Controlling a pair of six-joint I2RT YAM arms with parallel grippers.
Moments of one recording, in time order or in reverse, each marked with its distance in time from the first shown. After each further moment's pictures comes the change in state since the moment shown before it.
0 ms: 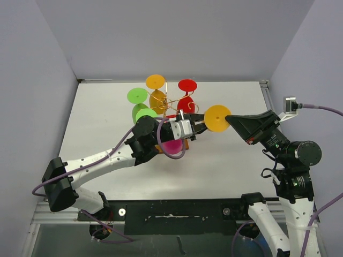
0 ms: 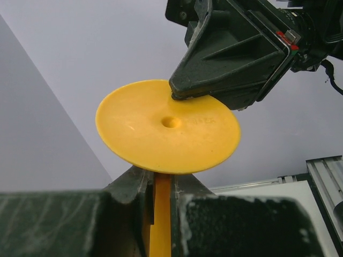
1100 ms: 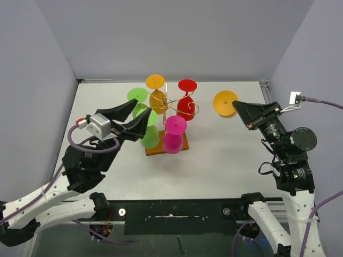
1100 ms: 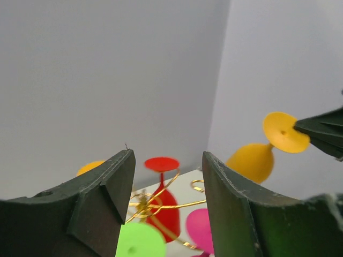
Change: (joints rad) left arm -0.009 -0.613 -0.256 -0.231 -0.719 -0.107; right arm 0.000 0.072 0.076 -0.158 0.279 -0.085
